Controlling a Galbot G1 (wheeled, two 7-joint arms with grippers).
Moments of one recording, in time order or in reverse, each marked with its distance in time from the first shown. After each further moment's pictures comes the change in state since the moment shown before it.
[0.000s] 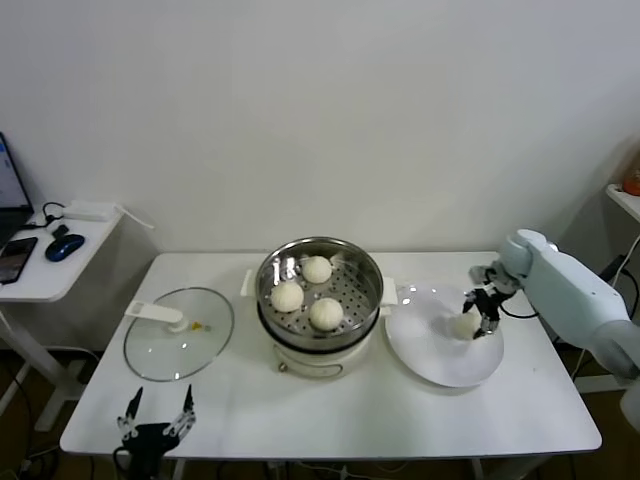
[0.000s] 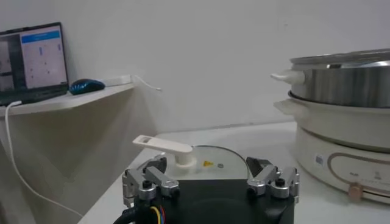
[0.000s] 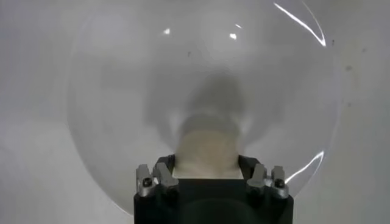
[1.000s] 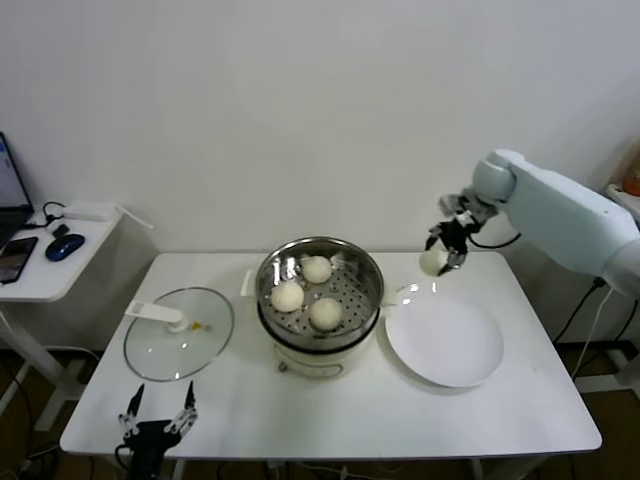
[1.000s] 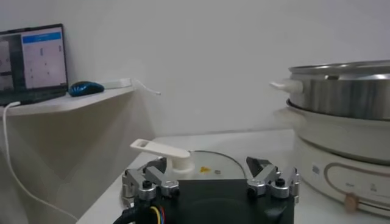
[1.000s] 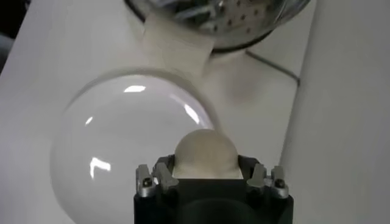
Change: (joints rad) left arm 0.001 0.000 0.008 -0.014 -0.023 -0.006 0.000; right arm 0.434 0.015 -0.417 0.239 0.385 -0.099 -0.023
